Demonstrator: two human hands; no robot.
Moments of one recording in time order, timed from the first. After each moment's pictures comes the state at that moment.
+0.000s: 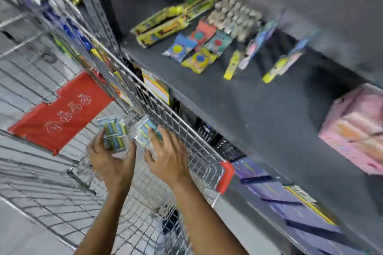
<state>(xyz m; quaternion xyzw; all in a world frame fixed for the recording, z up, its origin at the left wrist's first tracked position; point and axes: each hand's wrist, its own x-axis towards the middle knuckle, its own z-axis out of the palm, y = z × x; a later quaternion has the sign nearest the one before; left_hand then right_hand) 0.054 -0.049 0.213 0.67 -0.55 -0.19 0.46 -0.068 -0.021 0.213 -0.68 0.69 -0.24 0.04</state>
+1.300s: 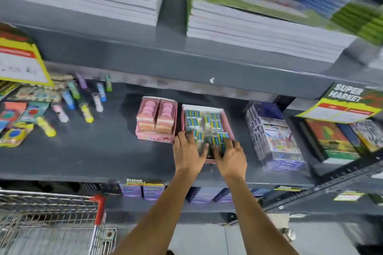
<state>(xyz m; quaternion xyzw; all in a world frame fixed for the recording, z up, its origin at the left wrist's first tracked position) -0.337 0.192 0.359 0.26 -0.92 -0.25 0.17 -0.391 0.304 0.355 -0.16 0.96 -0.19 -0.11</state>
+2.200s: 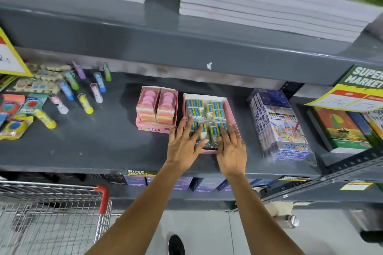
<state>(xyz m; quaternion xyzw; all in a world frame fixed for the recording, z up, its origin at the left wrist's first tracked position) -0.325 0.169 0.346 0.13 -0.98 -0.16 0.07 -0.384 0.306 0.346 -0.22 0.95 -0.18 -0.11</state>
